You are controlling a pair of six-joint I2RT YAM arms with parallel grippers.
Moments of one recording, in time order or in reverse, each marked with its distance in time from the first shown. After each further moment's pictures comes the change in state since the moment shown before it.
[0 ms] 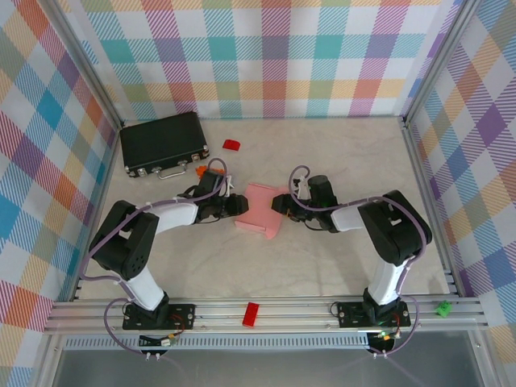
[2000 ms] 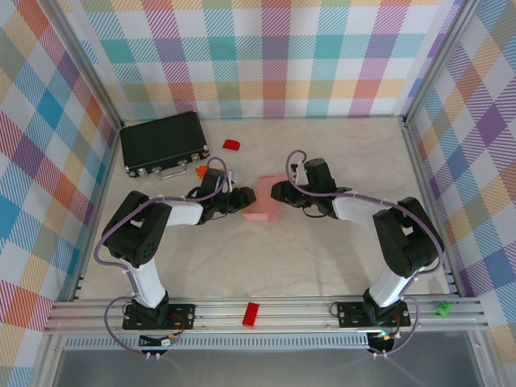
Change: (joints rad) left arm -0.004 0.128 -0.011 0.321 0.100 -0.240; right arm 0.019 -0.124 0.204 -0.393 0.126 -0.146
